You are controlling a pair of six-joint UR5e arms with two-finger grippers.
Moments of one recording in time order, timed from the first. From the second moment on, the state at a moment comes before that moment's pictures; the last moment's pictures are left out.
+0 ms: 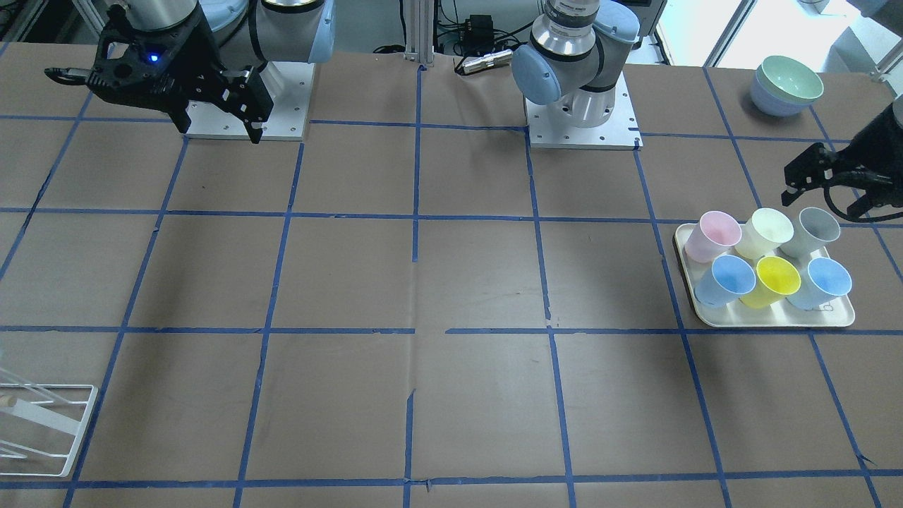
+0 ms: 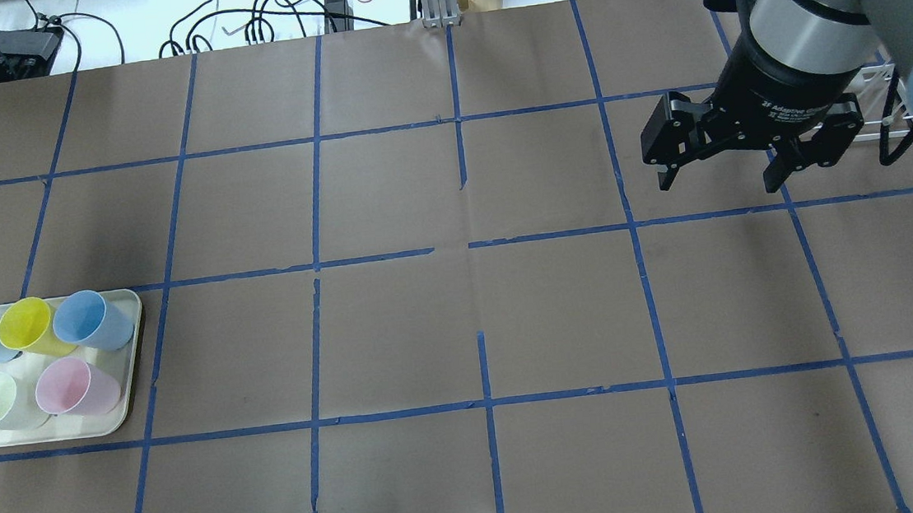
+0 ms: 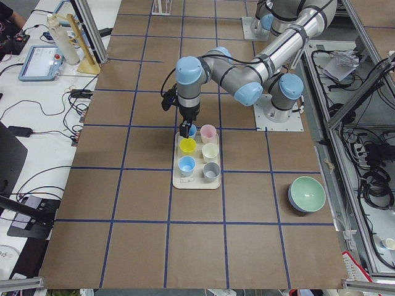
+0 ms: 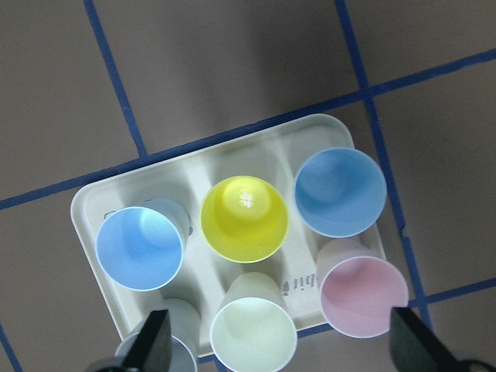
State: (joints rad) left arm -0.79 -1.71 -1.73 -1.25 1.60 1.14; right arm 1.57 -1.74 1.69 -1.52 -1.53 0.16
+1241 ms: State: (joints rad) left arm -0.58 -1.98 -1.74 -1.10 1.65 1.41; right arm 1.52 -1.72 1.71 -1.51 -0.88 0.07
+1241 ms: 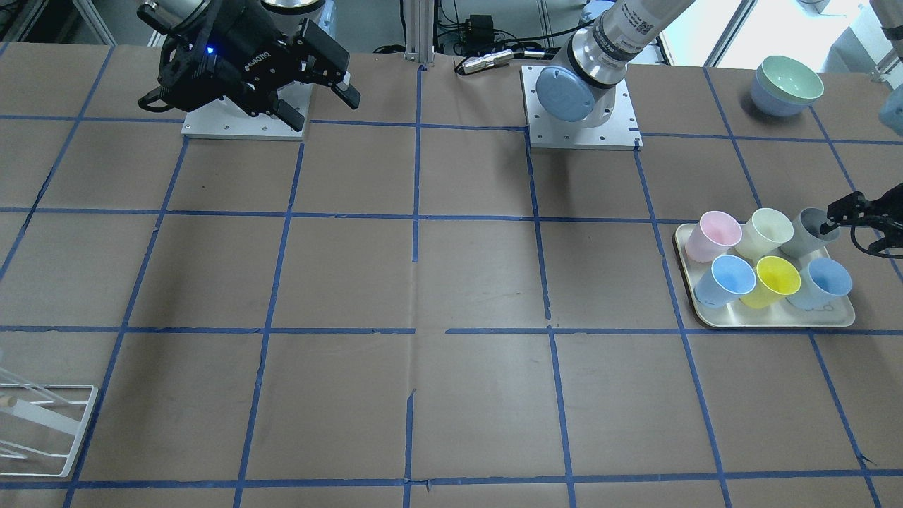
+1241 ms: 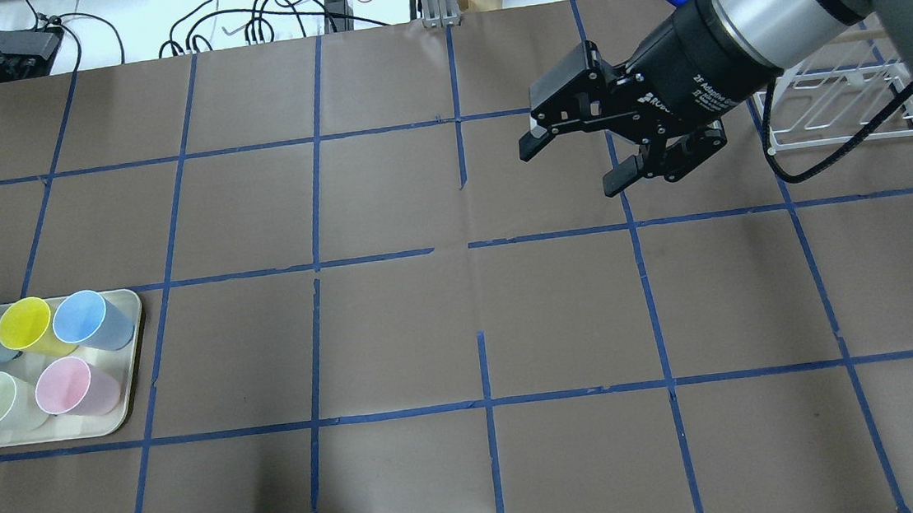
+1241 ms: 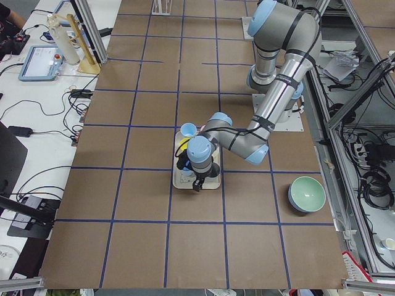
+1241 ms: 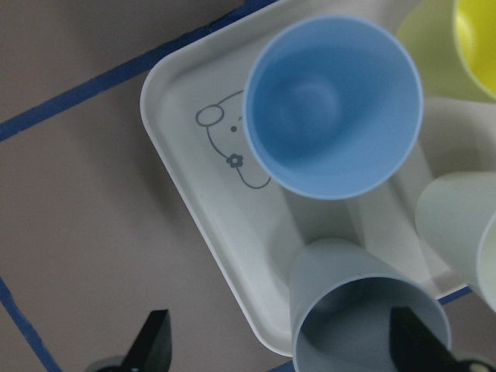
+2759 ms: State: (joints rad) left arm -0.59 -1.98 -1.71 -1.16 1.67 1.39; right arm 1.46 -1.66 1.73 -1.51 -0.43 -0.06
